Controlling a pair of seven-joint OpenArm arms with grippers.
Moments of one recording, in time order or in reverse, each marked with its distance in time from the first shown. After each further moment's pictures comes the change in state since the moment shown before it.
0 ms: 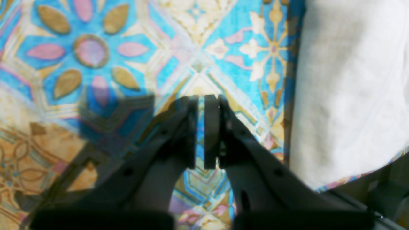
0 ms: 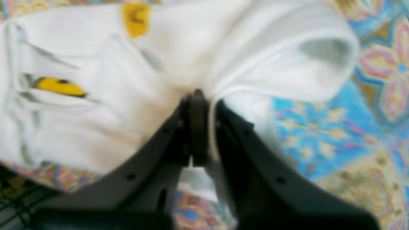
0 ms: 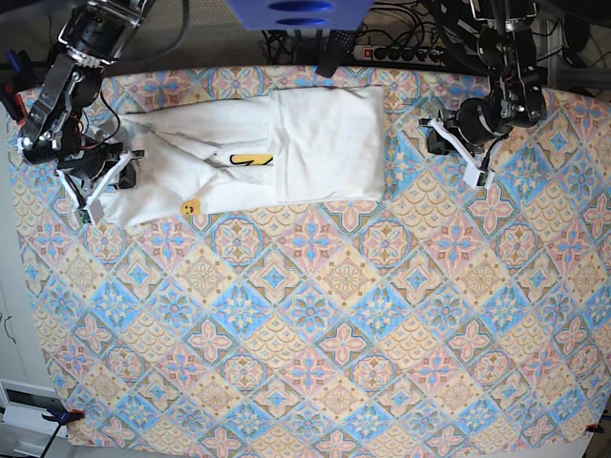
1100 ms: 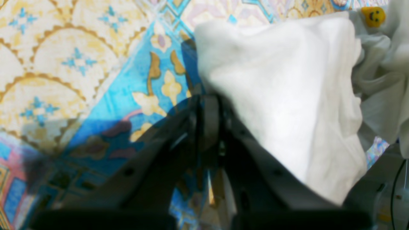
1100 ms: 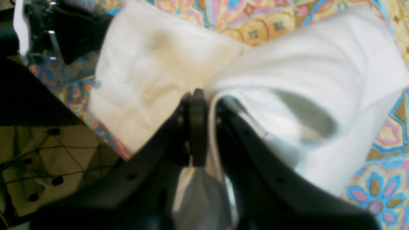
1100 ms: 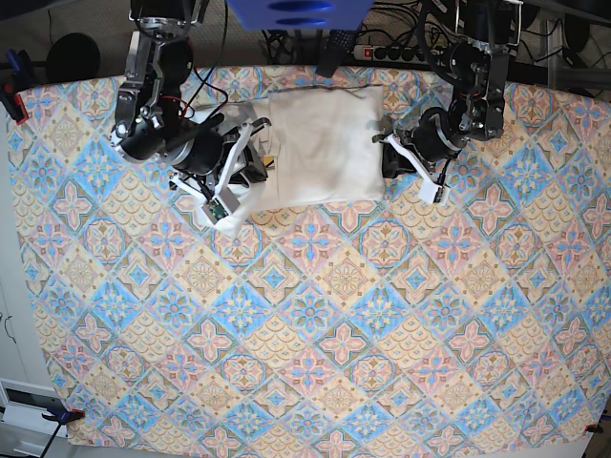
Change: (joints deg) left arm -5.5 0.3 16.7 -14.4 -4.7 2.6 -18.5; right arm -6.3 -12.7 -24.1 15.5 -0.8 0.0 0.0
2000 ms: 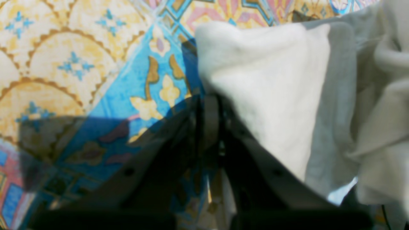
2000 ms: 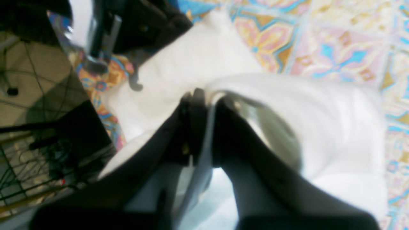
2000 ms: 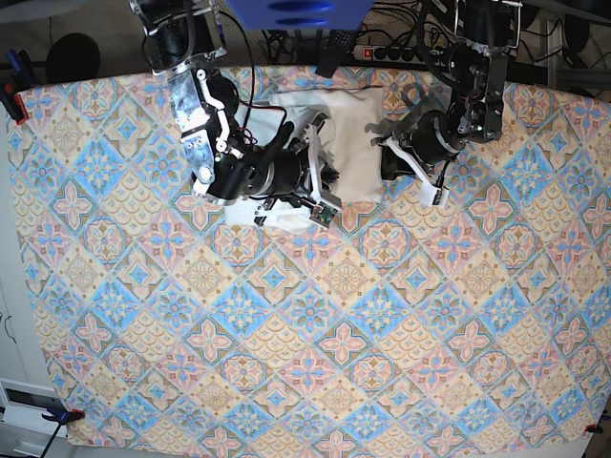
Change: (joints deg) left arm -1.0 0.0 0.3 -0.2 -0.4 1.3 0.8; right arm 11.7 3.4 -26.6 -9.2 -6.8 0.0 -0.6
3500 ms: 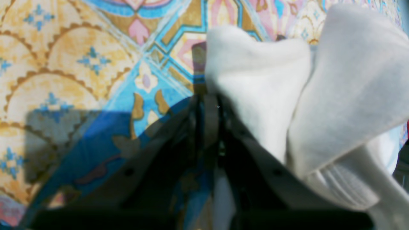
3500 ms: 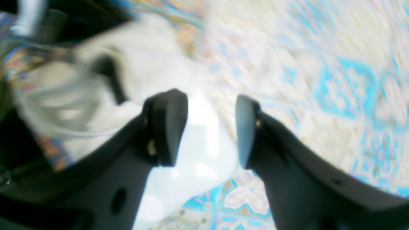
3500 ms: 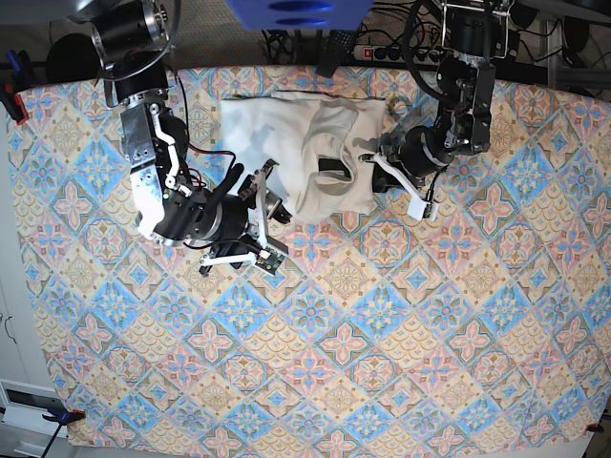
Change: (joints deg) left arm -2.8 1.7 0.0 0.1 1.6 4.2 1.2; right arm 7.9 9.7 2.3 2.3 3.1 0.0 0.1
